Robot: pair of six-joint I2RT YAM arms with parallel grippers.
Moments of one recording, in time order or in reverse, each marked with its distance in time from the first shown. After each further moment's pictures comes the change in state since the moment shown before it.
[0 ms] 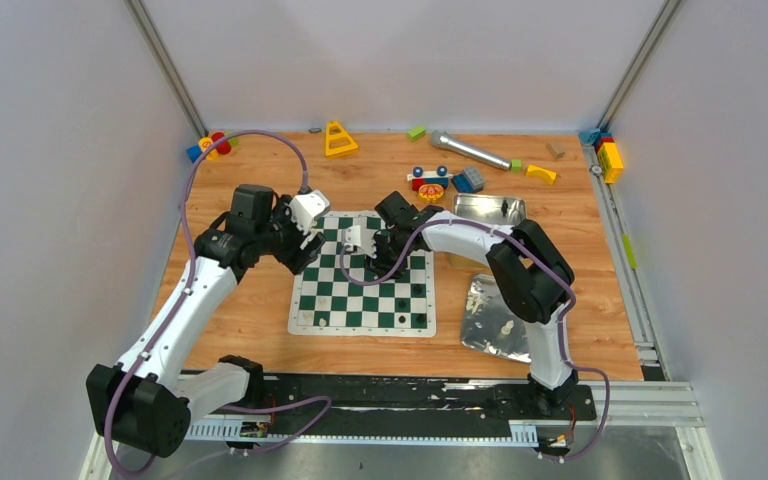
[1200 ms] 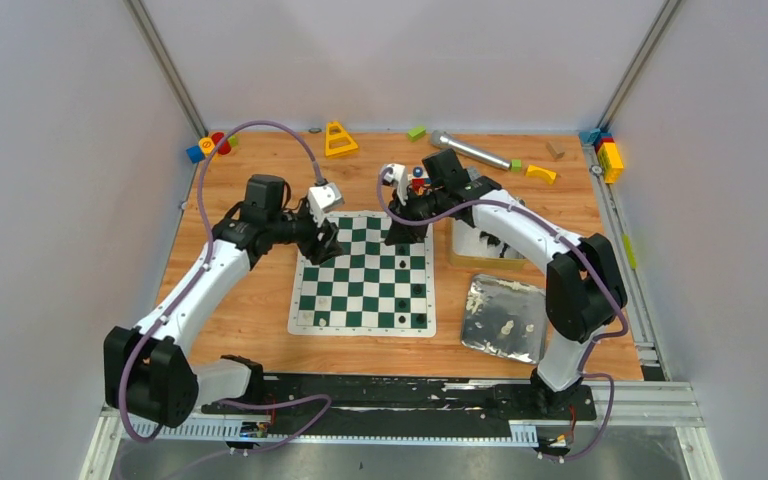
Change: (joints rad) left arm 0.007 0.125 -0.003 0.183 0.342 -0.045; right arm -0.175 -0.250 0.000 0.019 -0.273 0.395
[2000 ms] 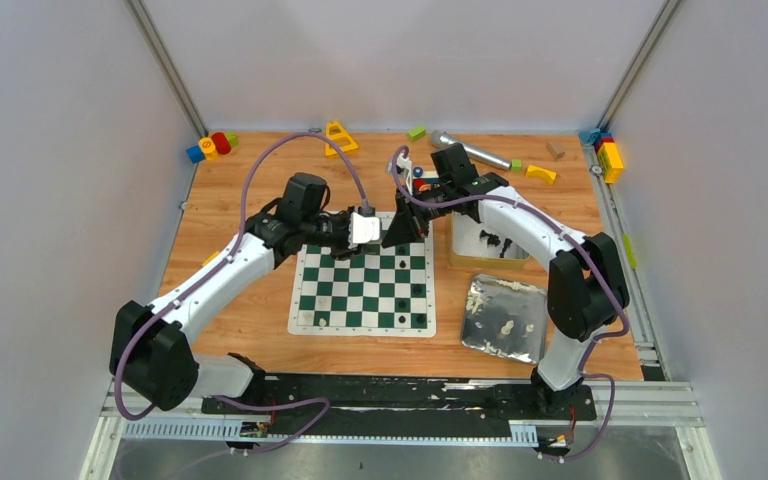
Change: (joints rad) left arm -0.245 0.106 0.071 0.060 0.089 0.444; right arm -0.061 -0.005 0.011 0.012 -0.331 0.218
